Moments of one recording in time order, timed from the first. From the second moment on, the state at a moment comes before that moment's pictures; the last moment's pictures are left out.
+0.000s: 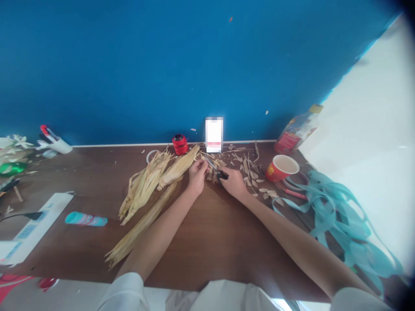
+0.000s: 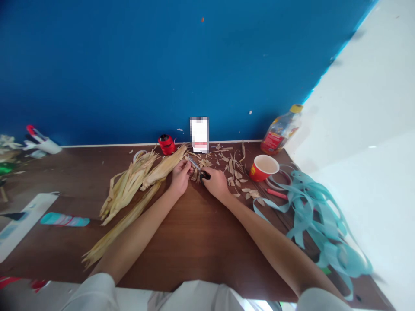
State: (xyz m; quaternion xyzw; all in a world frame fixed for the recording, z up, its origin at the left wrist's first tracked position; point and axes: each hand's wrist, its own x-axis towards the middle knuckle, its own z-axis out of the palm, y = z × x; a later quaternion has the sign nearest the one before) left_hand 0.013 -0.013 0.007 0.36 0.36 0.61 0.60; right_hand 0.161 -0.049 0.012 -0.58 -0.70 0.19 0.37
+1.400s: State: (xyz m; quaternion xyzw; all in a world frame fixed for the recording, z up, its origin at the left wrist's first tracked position) left_hand 0.019 -0.017 0.005 0.47 0.40 0.58 0.54; right_hand 0.162 -0.052 0.012 -0.52 -0.60 0.28 0.55
